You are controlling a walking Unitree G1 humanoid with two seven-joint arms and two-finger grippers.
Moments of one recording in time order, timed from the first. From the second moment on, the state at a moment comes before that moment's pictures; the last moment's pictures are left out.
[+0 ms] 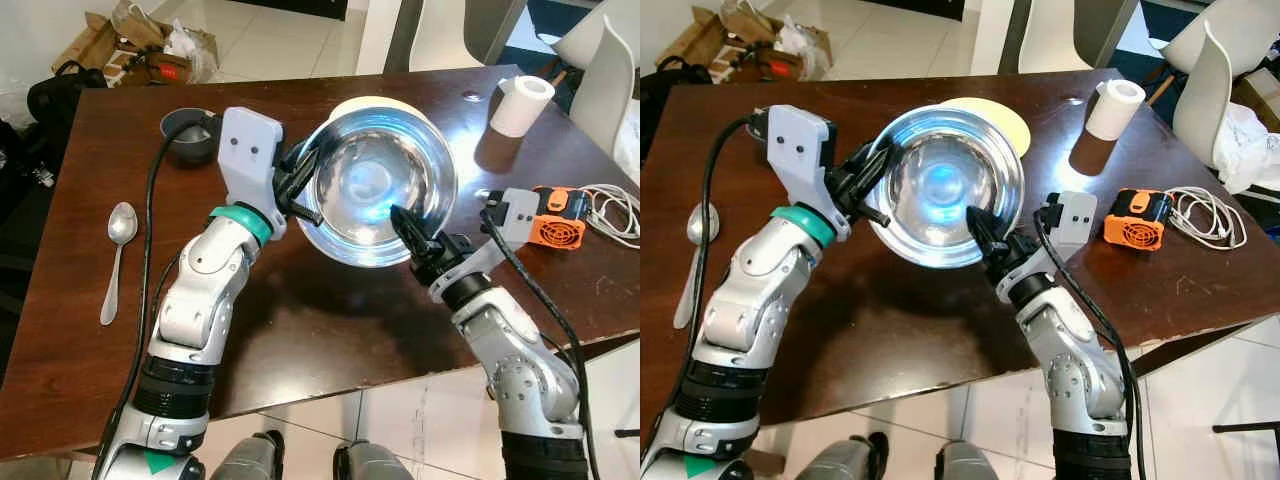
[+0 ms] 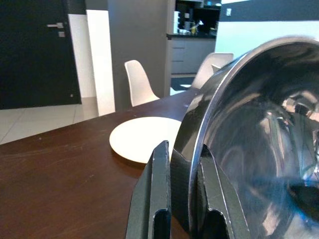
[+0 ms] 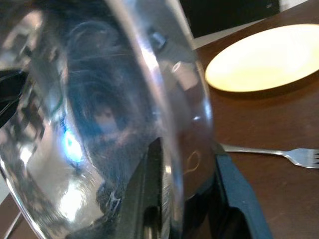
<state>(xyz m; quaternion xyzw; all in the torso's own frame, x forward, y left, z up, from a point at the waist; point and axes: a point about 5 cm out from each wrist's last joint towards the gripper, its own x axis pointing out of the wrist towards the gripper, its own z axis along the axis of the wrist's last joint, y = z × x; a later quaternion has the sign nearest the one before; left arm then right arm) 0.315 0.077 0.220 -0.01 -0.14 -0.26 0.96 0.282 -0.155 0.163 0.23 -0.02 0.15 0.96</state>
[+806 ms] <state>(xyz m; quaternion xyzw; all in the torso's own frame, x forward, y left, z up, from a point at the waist) 0.322 0.091 0.220 -0.03 -0.10 -0.32 0.94 0.281 -0.178 0.166 0.22 -0.06 0.07 0.97</state>
